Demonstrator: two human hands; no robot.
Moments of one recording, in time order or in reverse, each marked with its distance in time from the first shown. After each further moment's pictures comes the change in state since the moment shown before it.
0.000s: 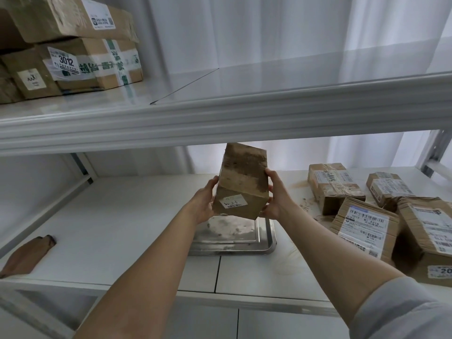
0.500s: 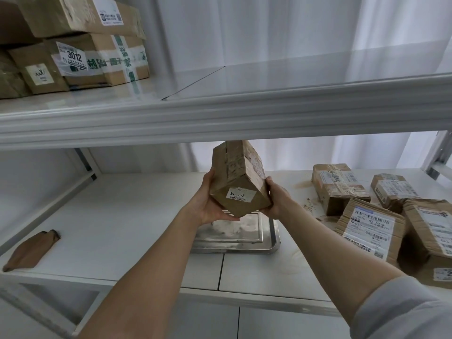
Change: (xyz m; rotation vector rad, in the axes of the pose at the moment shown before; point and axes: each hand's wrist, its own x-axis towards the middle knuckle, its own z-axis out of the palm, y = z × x) left_hand -0.010 -0.004 -0.011 -0.190 -0.300 -0.067; right_hand 0.004 0.005 0.012 0.053 0.077 -0.009
